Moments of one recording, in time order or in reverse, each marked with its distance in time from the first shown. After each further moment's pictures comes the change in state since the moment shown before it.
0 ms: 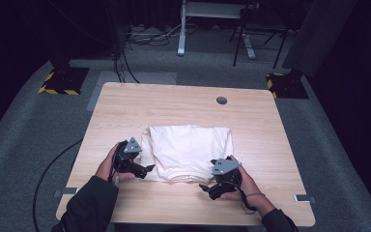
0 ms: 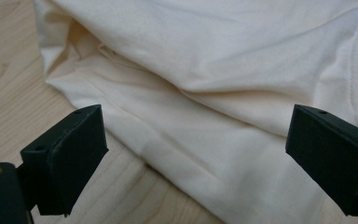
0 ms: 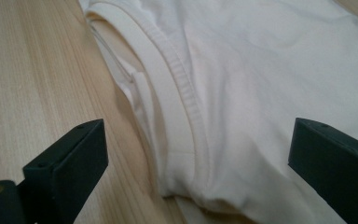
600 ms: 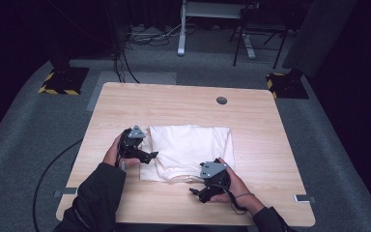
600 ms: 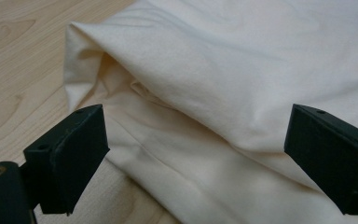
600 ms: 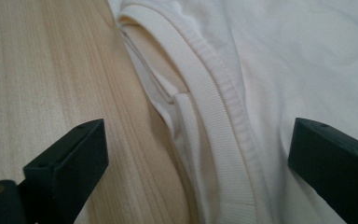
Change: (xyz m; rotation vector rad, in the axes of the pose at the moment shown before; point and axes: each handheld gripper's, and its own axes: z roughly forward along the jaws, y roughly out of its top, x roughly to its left) left arm 0.031 0.020 0.027 -0.012 -0.005 -0.055; right arm 0.017 0.011 0.022 0.024 0.046 -0.047
